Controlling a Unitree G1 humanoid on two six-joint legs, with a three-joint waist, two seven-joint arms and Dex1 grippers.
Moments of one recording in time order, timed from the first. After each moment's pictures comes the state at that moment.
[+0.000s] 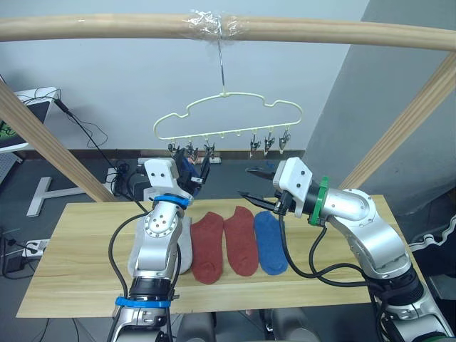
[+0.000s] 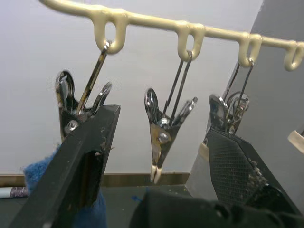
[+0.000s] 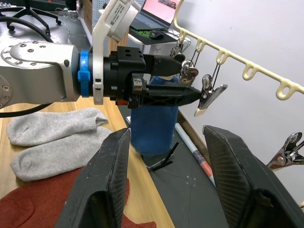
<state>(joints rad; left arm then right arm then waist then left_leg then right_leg) -0.31 0.16 0.06 0.04 -0.09 -0.03 -0.18 -0.42 -0.44 0.26 -0.46 0.18 0.47 0.73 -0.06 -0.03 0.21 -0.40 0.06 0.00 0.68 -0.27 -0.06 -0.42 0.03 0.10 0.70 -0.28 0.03</state>
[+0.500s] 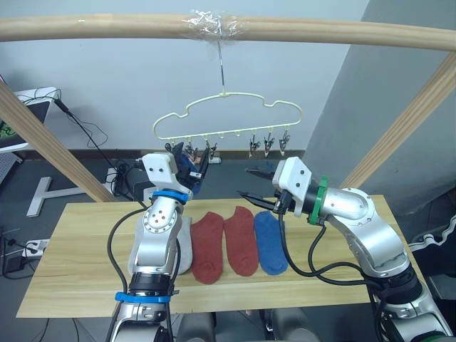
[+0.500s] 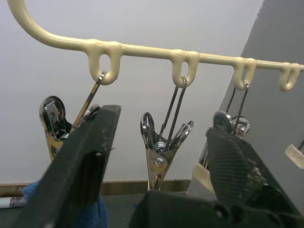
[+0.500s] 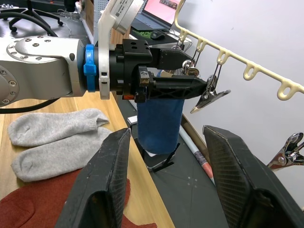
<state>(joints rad) -0.33 0.16 0.06 0.04 -0.09 -0.03 -0.18 -0.42 -0.43 0.26 -0.45 0.18 0.46 0.74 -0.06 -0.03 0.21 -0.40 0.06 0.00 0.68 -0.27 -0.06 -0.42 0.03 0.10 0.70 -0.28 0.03</state>
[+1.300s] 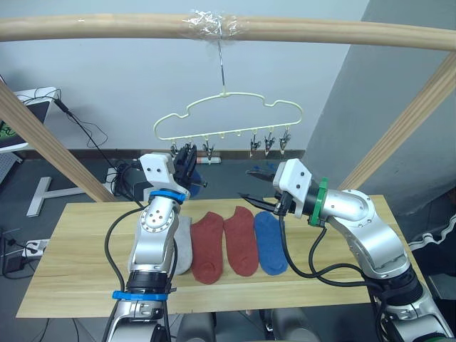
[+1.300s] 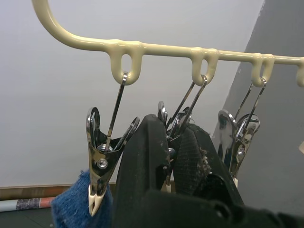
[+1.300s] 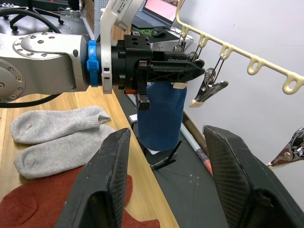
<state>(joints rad) -0.34 0.18 0.07 0.09 -0.08 -0.08 -0.19 -0.41 -0.43 0.26 -0.45 0.18 0.46 0.74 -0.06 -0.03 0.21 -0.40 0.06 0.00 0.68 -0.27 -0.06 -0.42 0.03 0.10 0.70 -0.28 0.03</state>
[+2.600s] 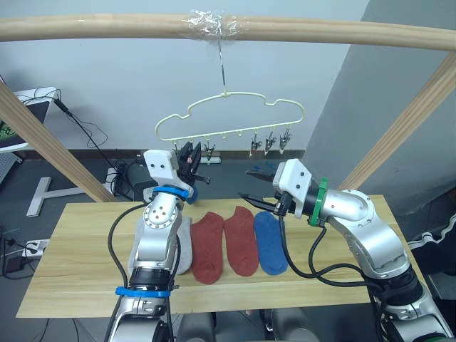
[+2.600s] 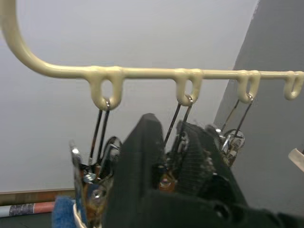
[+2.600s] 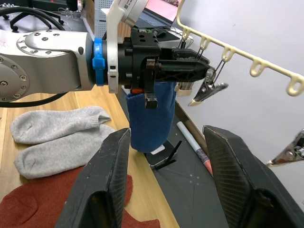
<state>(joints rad) -0.36 0.17 0.06 0.07 -0.08 -0.05 -0.19 -0.41 -0.43 0.26 -0.45 0.18 0.46 0.74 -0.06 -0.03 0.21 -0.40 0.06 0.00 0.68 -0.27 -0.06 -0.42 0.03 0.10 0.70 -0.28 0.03</state>
